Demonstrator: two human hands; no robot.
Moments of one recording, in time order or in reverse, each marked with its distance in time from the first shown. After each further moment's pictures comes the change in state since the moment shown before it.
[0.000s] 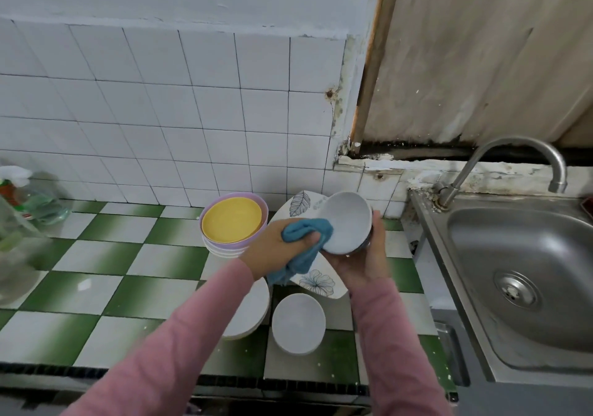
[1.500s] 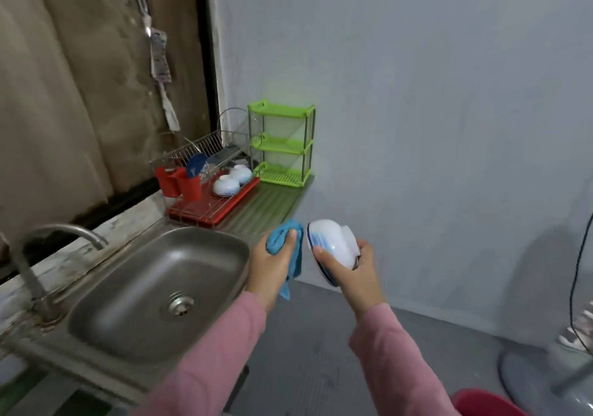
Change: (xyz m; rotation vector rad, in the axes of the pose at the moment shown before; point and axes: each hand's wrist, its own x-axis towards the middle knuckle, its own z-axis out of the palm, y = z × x) left_hand -0.058 0.279 0.455 -0.516 -0.727 0.131; right_hand -0.409 -0.232 -0.190 -0.469 1.161 -1.092
